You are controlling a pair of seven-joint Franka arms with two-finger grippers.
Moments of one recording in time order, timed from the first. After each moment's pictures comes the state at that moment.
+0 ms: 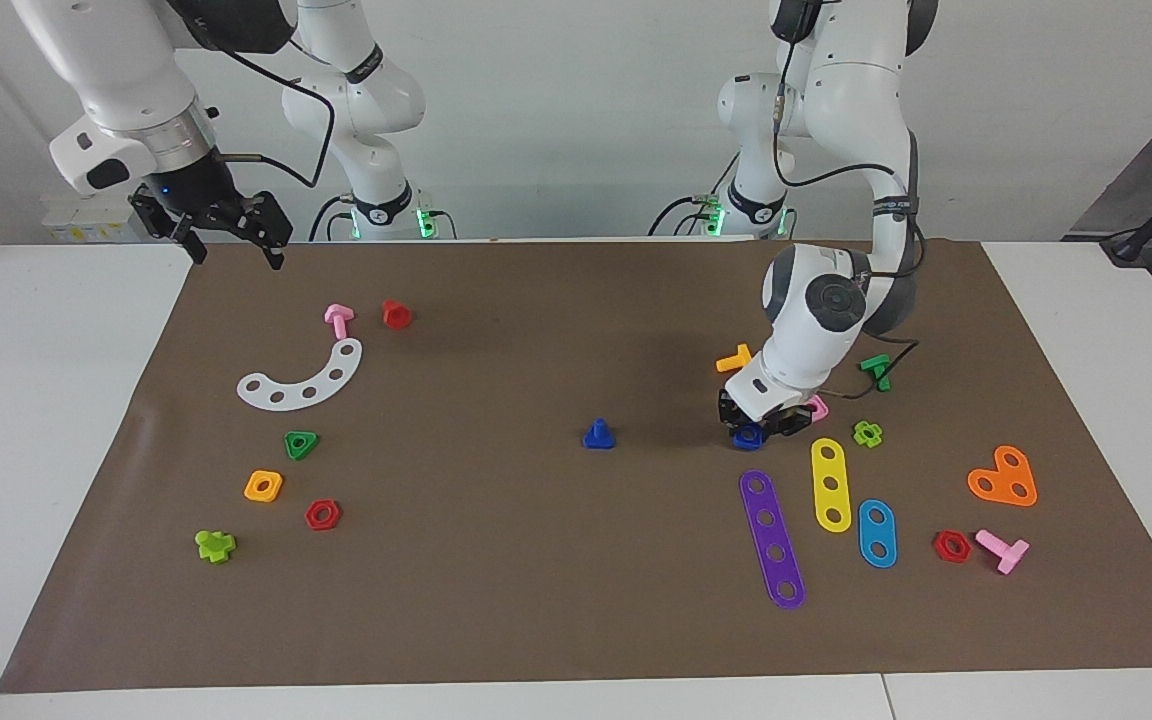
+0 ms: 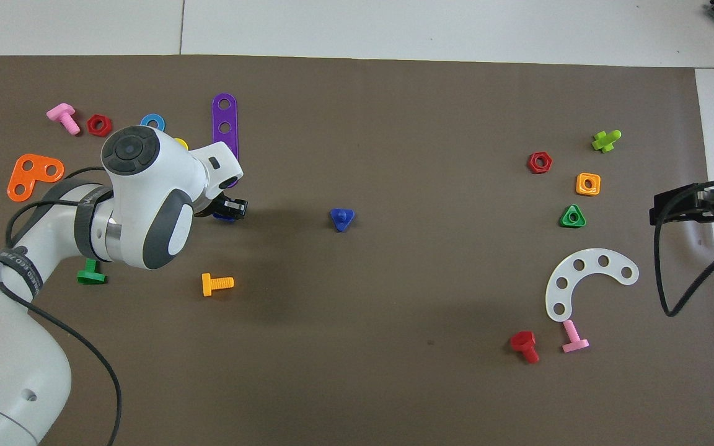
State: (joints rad) left arm -0.19 0.35 -0.13 -1.89 -0.02 2.24 -0.04; right arm 0.07 -0.04 -0.08 -1.61 -0.03 1.52 0.10
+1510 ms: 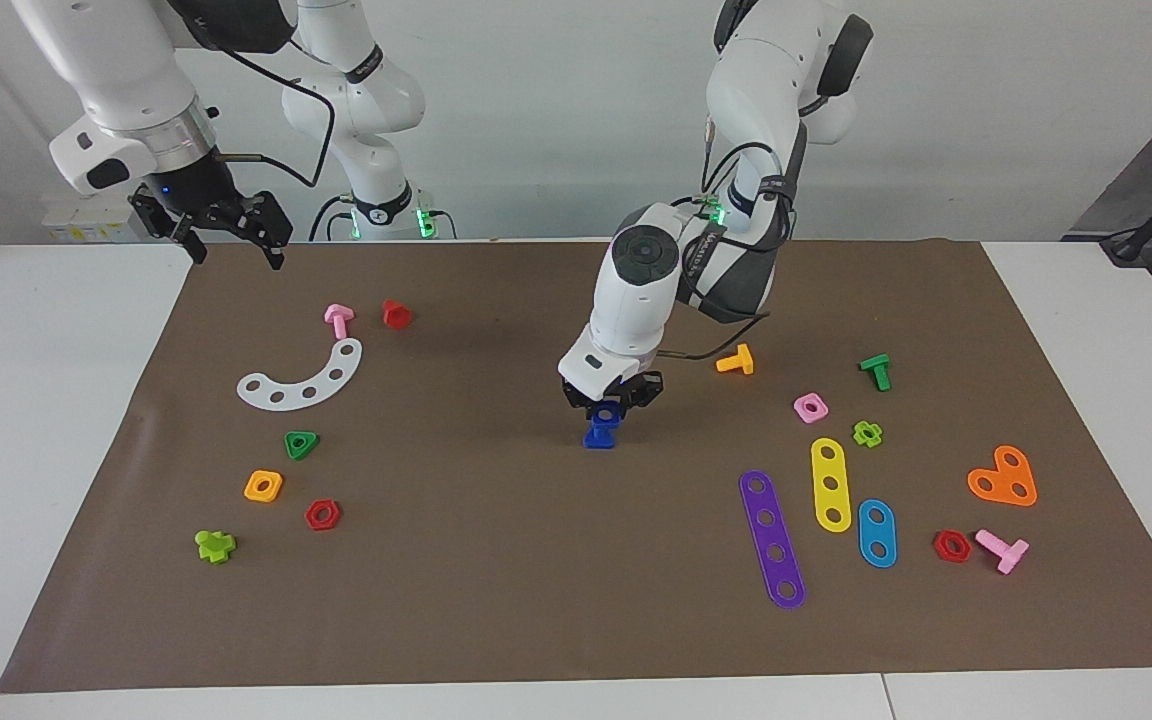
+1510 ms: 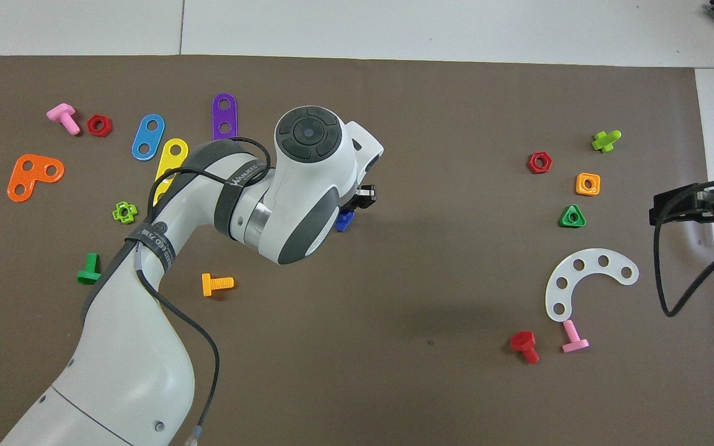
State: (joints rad) left arm -0.52 0.53 -0.12 -1.46 -0.02 2.00 -0.56; right arm 0.07 -0.04 -0.08 -1.61 -0.03 1.52 0.10
